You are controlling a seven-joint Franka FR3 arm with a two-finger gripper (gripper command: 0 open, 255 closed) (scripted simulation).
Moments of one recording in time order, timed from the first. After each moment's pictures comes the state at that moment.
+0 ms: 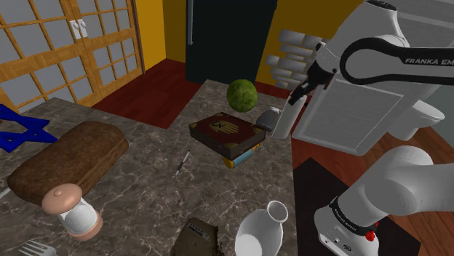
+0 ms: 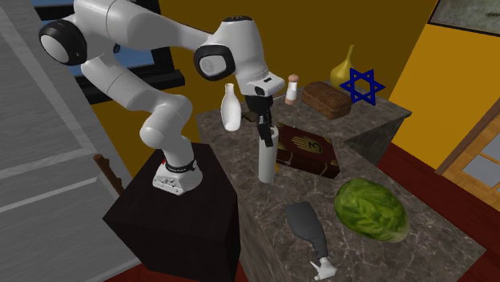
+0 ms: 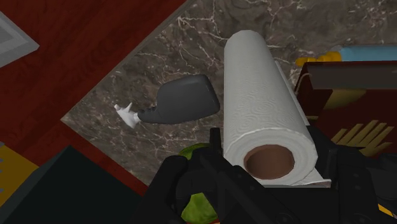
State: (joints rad) arm -0.01 -0.84 -0.08 -2.71 -0.13 2.17 -0.09
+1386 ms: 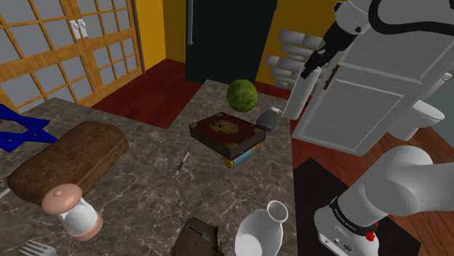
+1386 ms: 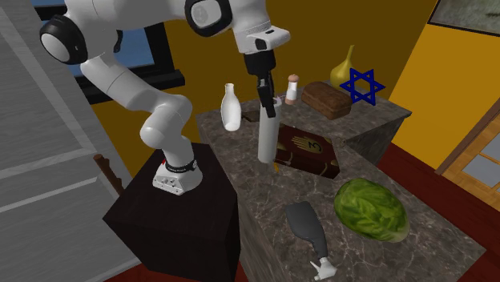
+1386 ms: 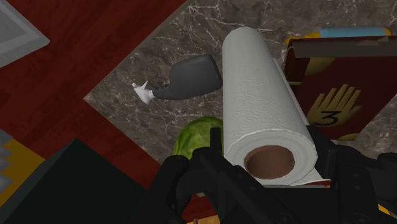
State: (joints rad) arm 0.00 -0.82 -0.07 -2.42 -0.11 1.90 -0.11
